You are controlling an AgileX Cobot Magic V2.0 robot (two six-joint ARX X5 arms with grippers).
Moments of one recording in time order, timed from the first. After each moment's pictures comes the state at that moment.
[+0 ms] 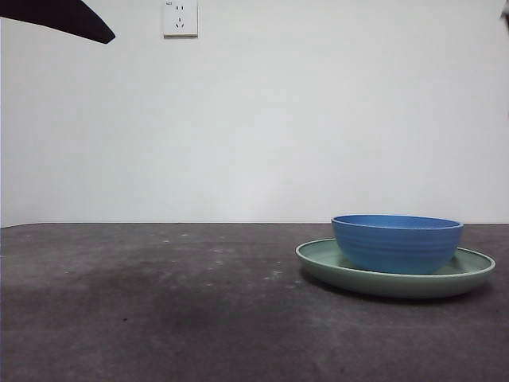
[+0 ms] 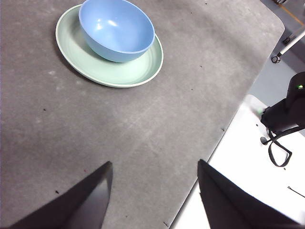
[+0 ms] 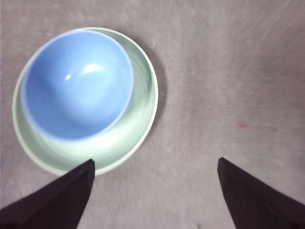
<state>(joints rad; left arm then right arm) -0.54 0.93 0.95 -0.73 0.53 0.01 0.01 1.08 0.98 -0.85 -0.18 0.14</state>
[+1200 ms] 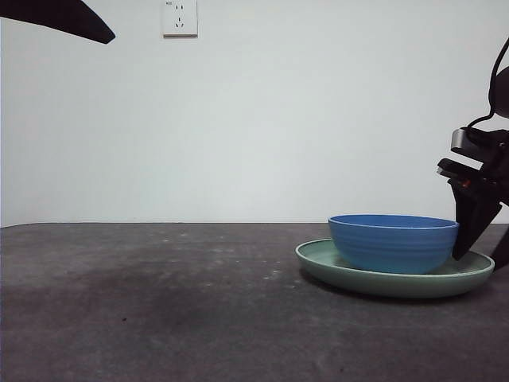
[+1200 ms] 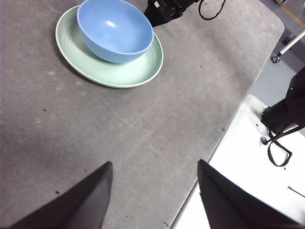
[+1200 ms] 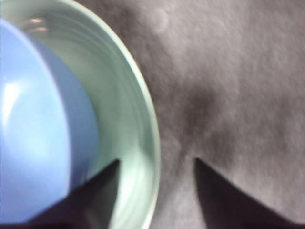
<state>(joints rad) -0.54 0.93 0.95 -0.73 0.53 0.01 -0.02 1.67 0.98 -0.46 -0.37 0.09</state>
